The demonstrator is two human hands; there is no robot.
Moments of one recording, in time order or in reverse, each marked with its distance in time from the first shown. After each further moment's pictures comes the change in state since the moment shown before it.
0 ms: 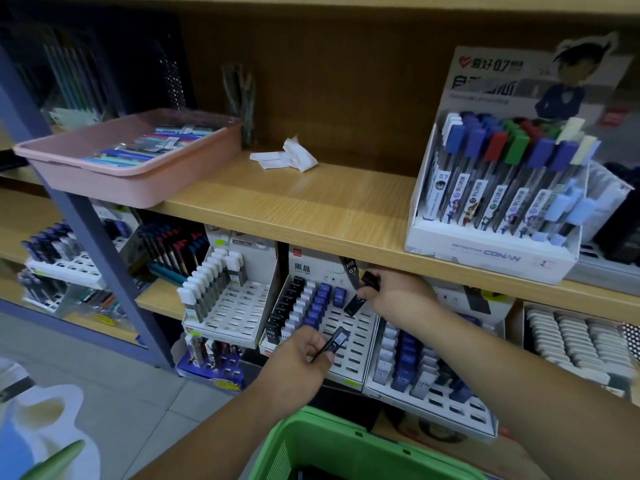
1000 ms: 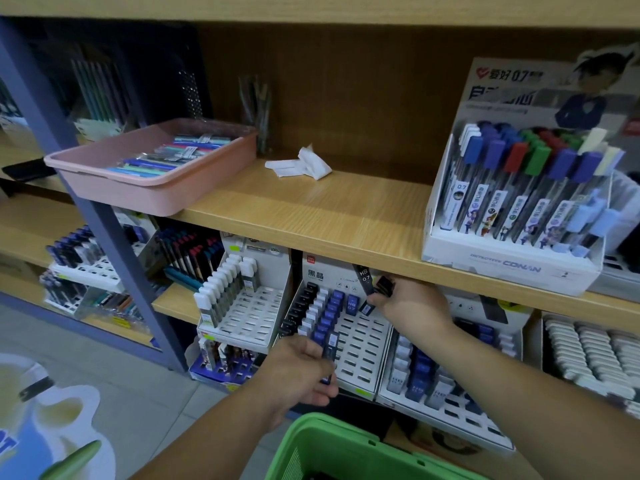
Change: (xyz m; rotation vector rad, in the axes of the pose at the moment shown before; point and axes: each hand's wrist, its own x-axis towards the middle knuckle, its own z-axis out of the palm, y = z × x) left_hand -0.016 0.026 -0.024 -0.328 -0.010 -0.307; right_hand 0.000 0.000 0.012 0.065 0.155 0.036
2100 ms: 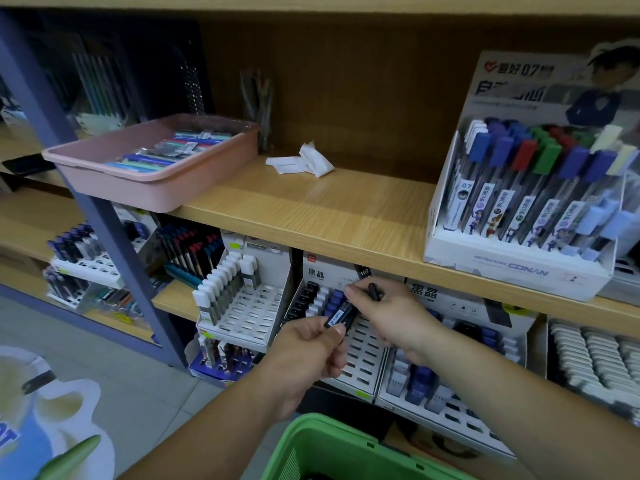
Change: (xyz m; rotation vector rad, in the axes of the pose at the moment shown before) left_hand 0.005 0.011 0.012 -0.206 -0.074 0.187; right_hand -0.020 -0.014 0.008 0.720 -0.334 0.010
